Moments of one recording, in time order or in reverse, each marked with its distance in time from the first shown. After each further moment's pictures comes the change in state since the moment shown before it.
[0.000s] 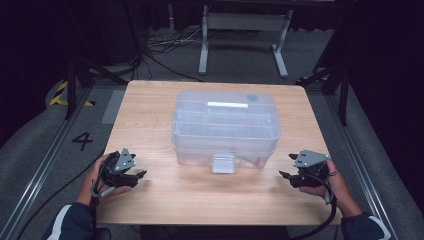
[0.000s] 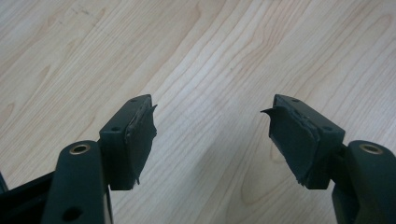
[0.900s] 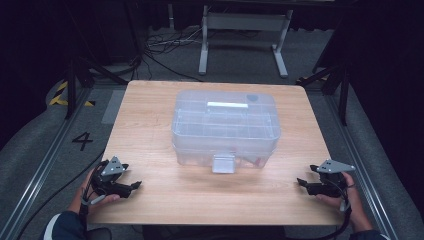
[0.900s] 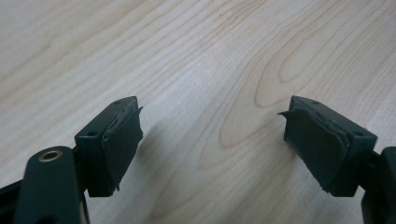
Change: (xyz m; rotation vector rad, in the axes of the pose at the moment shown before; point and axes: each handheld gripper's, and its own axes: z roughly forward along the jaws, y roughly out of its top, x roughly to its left) left arm 0.003 -0.045 0.003 -0.035 -0.128 -0.194; right arm -0.016 -0.089 0.003 -0.004 -0.041 0.319
